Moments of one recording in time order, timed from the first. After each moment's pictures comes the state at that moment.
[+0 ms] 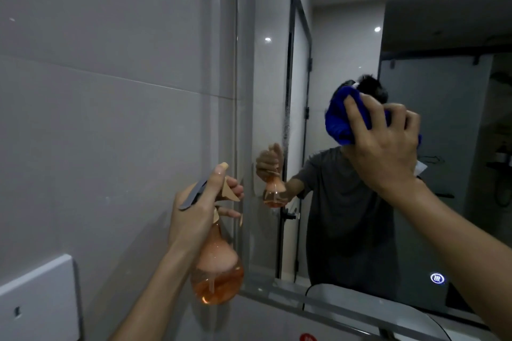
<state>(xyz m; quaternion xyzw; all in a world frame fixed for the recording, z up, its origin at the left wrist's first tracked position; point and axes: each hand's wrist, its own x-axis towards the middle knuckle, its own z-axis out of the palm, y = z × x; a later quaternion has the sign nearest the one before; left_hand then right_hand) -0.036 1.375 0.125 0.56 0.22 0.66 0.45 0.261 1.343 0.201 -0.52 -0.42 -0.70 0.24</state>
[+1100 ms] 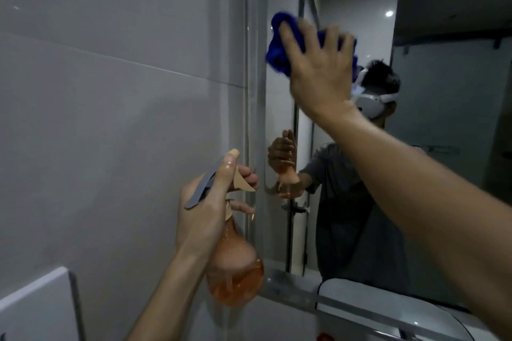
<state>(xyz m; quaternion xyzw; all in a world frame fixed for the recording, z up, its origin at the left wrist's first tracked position) -0.040 1.380 0.125 0.59 0.20 0.66 0.42 0.161 1.426 0.286 -0.56 -0.49 -0.62 0.27</state>
